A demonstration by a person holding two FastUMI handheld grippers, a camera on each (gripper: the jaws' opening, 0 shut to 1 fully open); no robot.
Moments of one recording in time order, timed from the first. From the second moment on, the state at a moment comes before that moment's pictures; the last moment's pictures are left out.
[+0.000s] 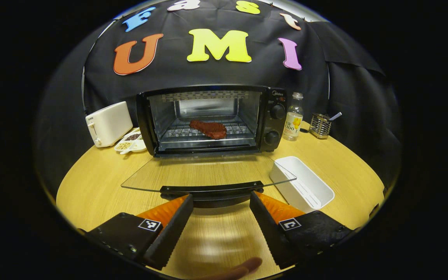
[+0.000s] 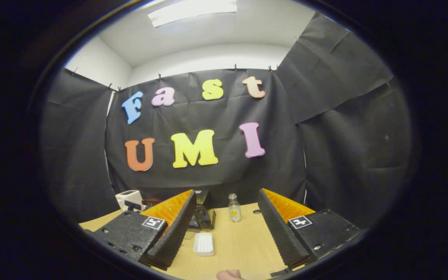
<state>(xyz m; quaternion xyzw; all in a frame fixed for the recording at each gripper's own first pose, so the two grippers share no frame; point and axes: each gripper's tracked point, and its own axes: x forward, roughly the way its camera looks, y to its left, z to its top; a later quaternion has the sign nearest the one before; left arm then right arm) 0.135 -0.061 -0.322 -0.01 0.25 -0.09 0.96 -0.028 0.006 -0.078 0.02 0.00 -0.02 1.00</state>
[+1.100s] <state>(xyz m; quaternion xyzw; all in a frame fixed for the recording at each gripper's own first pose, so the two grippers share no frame) 0.278 -0.058 -0.195 0.01 0.15 -0.07 0.99 -0.030 -0.066 -0.083 -0.01 0.02 -0.09 1.00</state>
